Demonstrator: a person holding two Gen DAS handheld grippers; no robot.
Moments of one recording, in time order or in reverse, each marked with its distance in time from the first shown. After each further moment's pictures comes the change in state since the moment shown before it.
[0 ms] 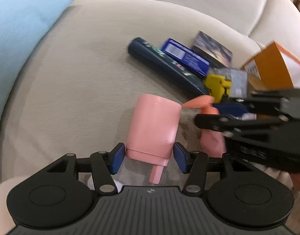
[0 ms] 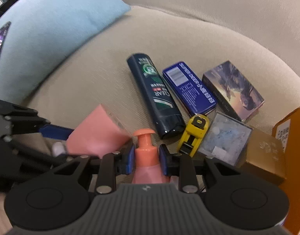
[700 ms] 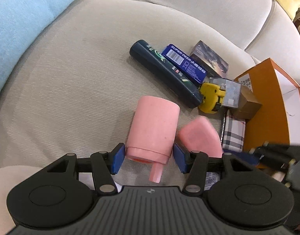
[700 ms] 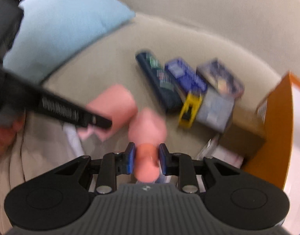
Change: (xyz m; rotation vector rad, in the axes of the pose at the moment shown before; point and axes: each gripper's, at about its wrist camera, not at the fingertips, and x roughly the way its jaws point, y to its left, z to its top) left arm -0.004 0.004 -0.007 -0.080 -0.020 -0.087; right arm -0.033 0.032 -0.045 -0.019 -0.021 -0.079
